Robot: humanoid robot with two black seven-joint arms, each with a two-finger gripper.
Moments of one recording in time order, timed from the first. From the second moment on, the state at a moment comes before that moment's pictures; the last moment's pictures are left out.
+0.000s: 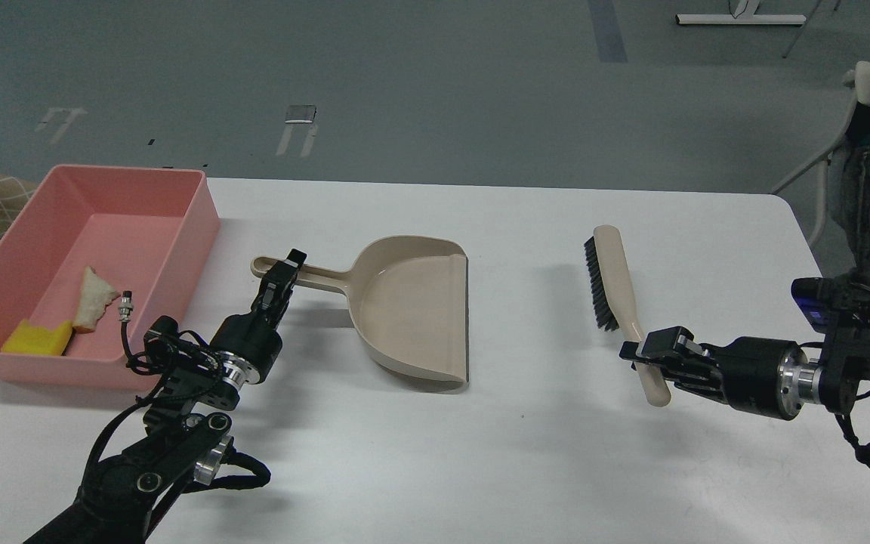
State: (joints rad) left arm -0.19 0.22 -0.96 -1.02 1.20 0.22 -0.41; right arm 0.47 -0.83 0.62 1.51 -0.95 0.47 -0.09
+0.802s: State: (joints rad) left arm -0.07 0.42 -0.99 -1.21 1.13 -0.11 -0.41; right arm 0.44 -0.81 0.62 1.43 -0.87 0.49 -0.01
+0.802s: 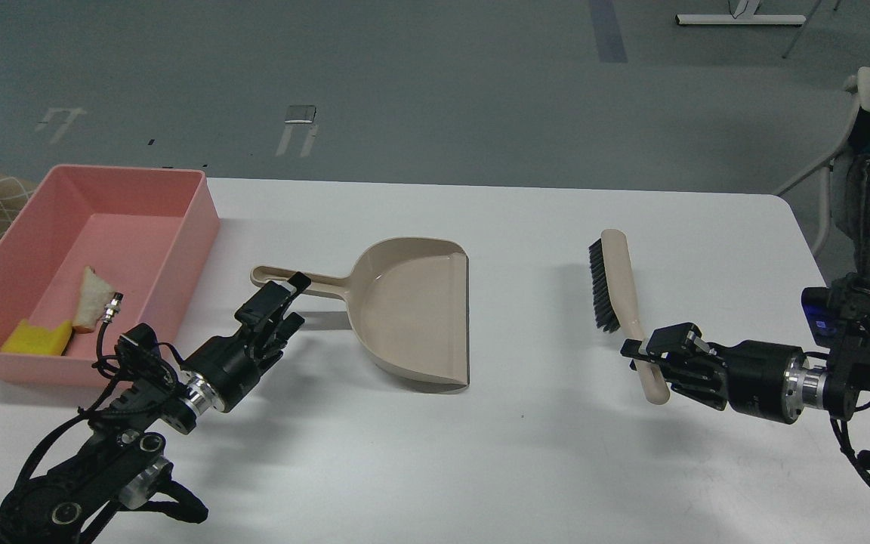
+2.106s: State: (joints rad) left arm 0.07 0.68 -1.27 -1.48 0.81 -0.46 -0.40; right arm 0.41 -1.03 0.71 1.44 -0.86 0.49 -0.01
